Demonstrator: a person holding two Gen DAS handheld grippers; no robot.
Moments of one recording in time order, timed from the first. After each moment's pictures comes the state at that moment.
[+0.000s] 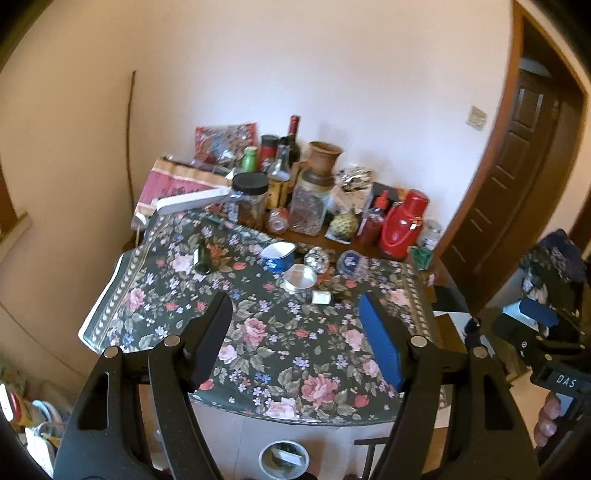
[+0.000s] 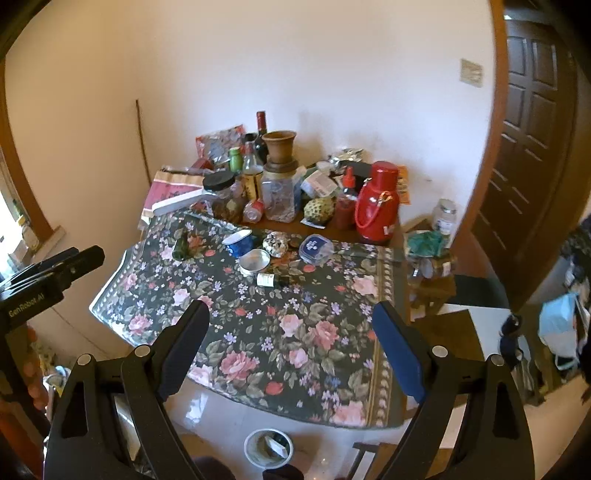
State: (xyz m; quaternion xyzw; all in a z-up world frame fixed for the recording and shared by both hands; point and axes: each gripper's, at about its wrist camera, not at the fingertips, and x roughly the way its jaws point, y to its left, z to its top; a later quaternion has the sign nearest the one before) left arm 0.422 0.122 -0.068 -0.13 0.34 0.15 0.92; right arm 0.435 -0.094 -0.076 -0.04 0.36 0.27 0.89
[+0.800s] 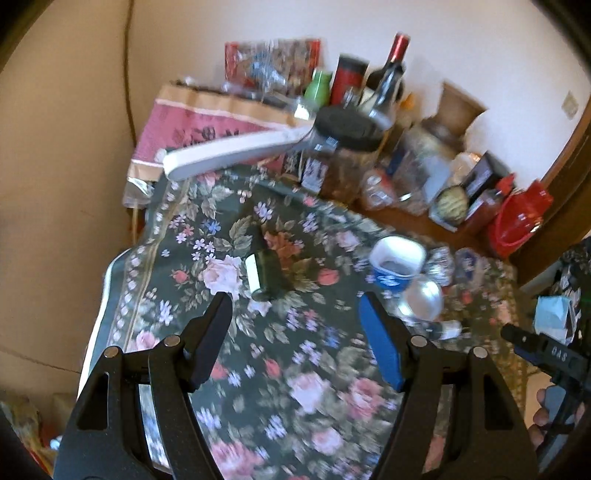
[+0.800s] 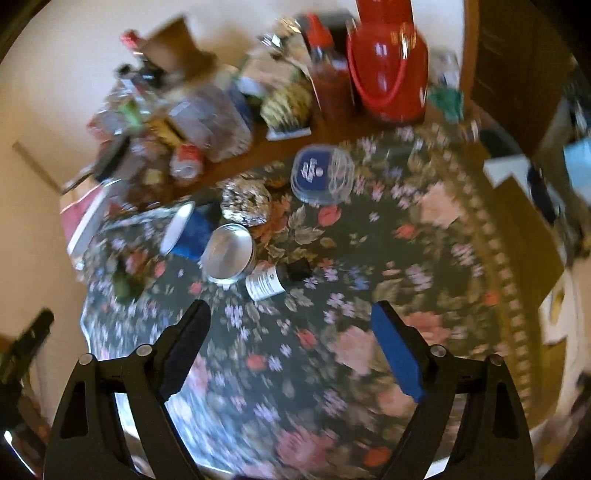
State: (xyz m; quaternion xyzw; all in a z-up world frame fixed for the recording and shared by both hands) left arm 0.587 0.332 -0.204 -0.16 0.47 0.16 0.85; right arm 0.606 0.020 -0.230 0.14 0.58 0.13 0.80
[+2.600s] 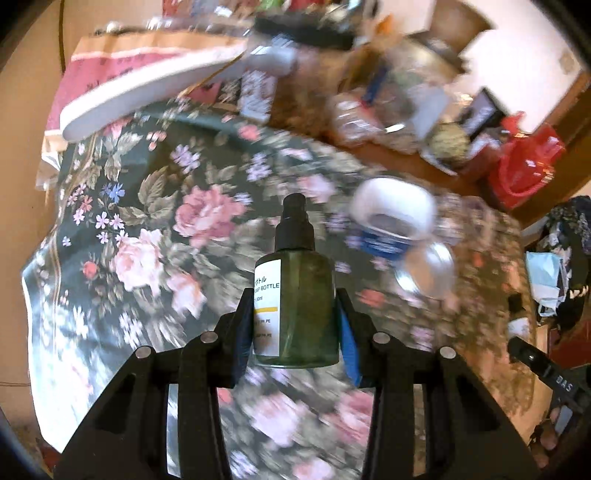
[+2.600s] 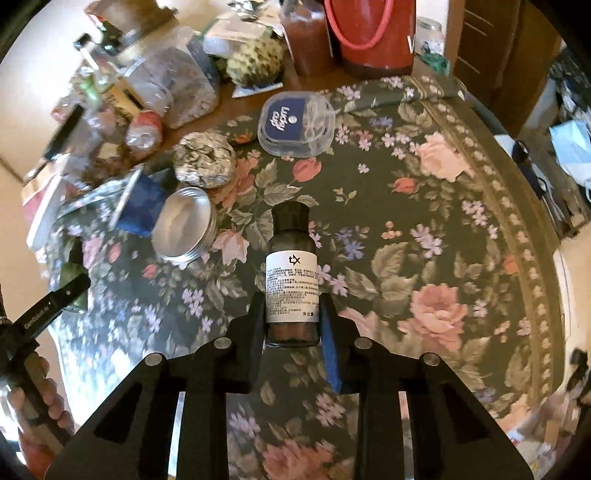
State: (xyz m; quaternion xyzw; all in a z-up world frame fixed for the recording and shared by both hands) left arm 0.643 0.289 -0.285 -0.15 0.53 0.08 0.83; right arm 0.577 0.017 -0.270 0.11 0.60 0.11 0.78
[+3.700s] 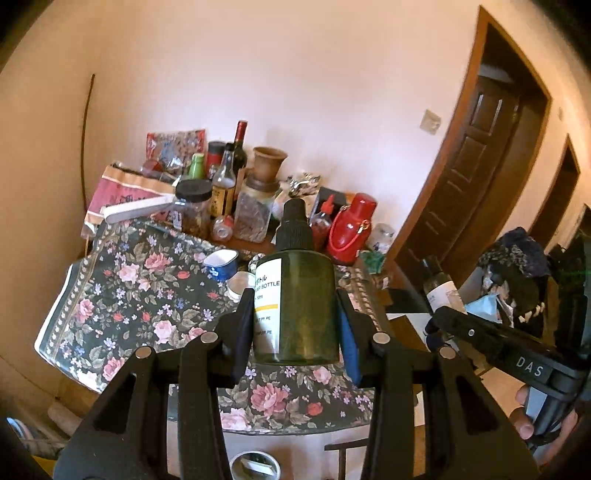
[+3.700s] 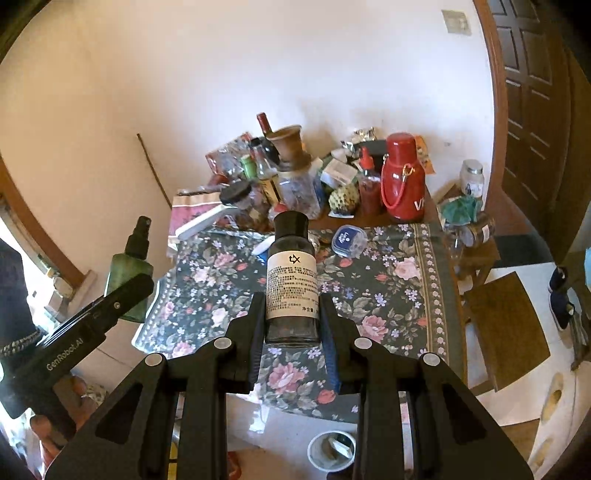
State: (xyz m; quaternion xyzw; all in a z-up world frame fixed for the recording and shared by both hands) left arm 0.425 0.088 -0.064 -0.14 0.30 0.05 0.94; right arm 0.455 -0.095 -0.091 0.08 0.39 0.30 0.87
